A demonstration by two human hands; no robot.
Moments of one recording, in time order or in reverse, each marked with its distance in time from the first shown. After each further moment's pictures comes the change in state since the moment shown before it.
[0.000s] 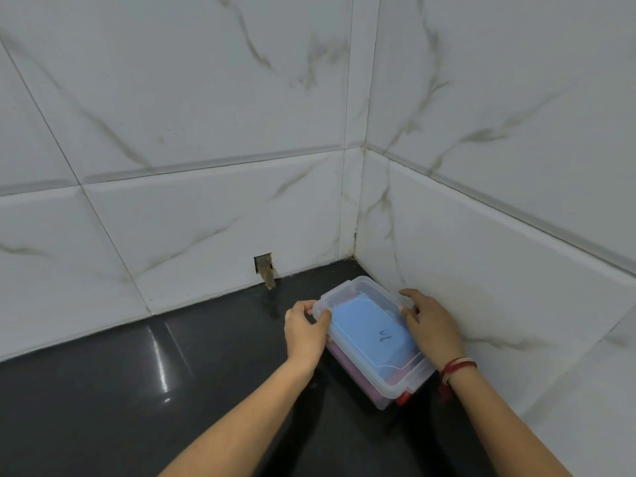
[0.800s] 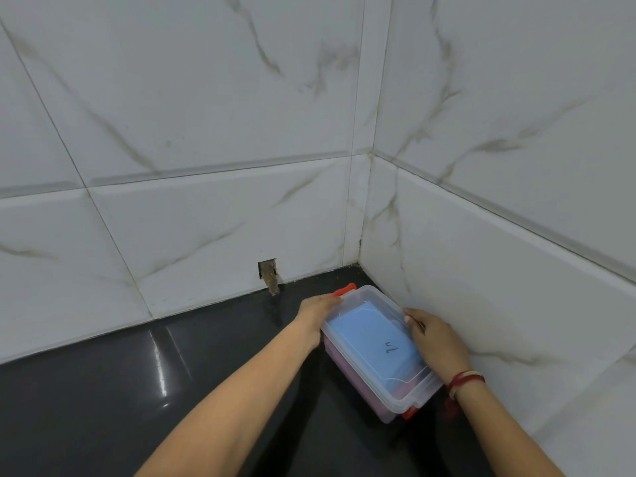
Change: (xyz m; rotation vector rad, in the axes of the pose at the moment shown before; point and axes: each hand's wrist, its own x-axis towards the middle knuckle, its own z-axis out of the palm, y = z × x) left_hand 0.048 0.037 0.008 -0.294 -0.302 -0.497; right_hand 0.003 -0.002 0.002 0.085 -0.077 0.065
